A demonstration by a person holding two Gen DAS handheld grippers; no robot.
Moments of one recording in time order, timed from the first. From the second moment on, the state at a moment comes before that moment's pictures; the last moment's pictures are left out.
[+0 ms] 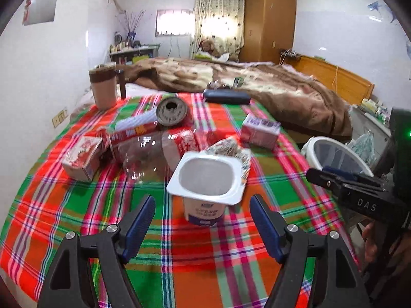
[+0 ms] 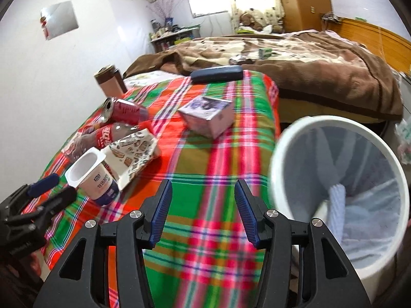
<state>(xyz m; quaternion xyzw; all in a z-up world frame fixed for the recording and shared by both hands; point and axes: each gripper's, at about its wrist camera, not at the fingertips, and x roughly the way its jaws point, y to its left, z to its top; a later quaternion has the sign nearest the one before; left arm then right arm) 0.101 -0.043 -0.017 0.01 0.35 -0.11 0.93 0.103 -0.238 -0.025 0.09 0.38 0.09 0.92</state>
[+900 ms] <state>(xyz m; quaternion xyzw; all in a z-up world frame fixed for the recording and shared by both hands) 0.148 -0.019 -0.045 -0.03 0.37 -0.13 0.92 0.160 -0.188 -0.041 0.14 0.43 0.16 0.88</state>
